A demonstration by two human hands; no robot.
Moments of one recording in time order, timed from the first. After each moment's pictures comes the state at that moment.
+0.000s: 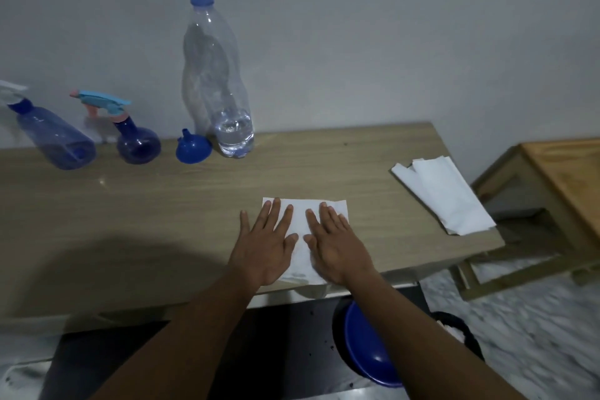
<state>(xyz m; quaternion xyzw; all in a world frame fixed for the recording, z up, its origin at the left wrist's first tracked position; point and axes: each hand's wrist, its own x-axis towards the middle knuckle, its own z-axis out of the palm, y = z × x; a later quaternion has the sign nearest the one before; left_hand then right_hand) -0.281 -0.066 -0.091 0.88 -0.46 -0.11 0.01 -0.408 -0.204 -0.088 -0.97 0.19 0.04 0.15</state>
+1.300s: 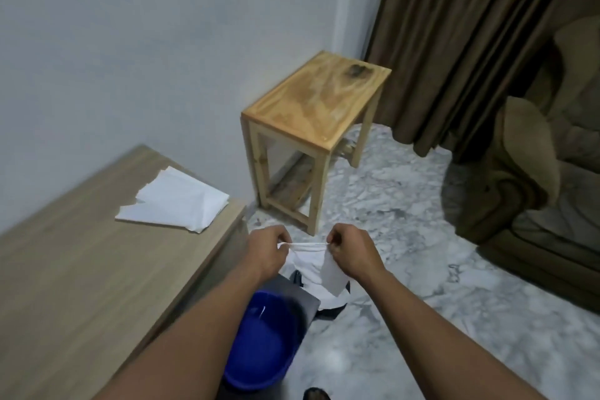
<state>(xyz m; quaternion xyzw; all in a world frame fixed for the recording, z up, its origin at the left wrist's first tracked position) -0.593 -0.318 -0.065 0.64 -0.68 -0.33 0.16 -0.792 -0.308 -0.062 -0.63 0.71 -0.14 0.28</state>
